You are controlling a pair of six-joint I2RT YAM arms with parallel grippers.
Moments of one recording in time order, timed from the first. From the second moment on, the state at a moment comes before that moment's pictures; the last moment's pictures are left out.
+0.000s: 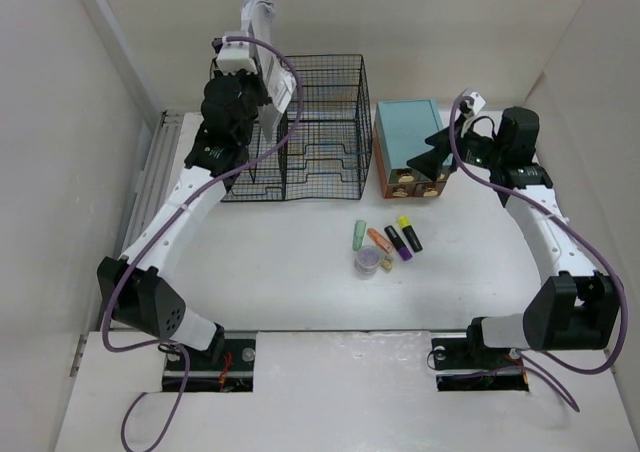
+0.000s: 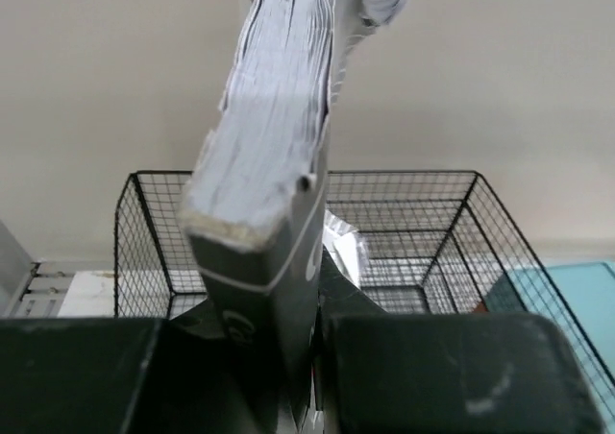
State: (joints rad) left arm -0.39 1.44 1.46 0.11 -0.30 -0.07; right arm -0.01 1.34 1.16 -0.13 -0.95 -0.10
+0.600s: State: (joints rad) left arm -0.35 1.48 1.54 0.09 -0.32 -0.04; right arm -0.02 1.38 1.16 -0.13 -0.98 -0.10
